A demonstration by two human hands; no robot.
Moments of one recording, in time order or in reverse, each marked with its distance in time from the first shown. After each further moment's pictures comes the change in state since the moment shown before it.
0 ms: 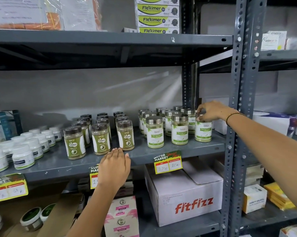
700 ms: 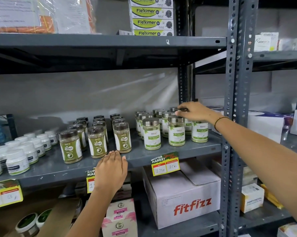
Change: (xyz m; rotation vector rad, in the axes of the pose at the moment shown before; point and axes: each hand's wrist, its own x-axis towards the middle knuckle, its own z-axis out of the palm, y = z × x) left_hand 0.000 0.000 -0.002 0.007 -0.014 -0.003; right_hand -0.002 -0.036 0.005 0.195 0.087 -0.243
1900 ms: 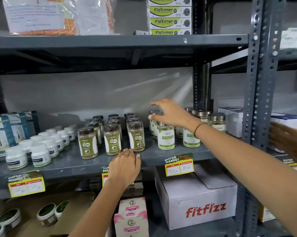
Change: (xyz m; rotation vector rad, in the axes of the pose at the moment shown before) left_hand 0.010 -0.011 -0.014 -0.007 -0.097 0.012; right_hand 0.016 -0.142 0.027 0.077 0.145 -0.342
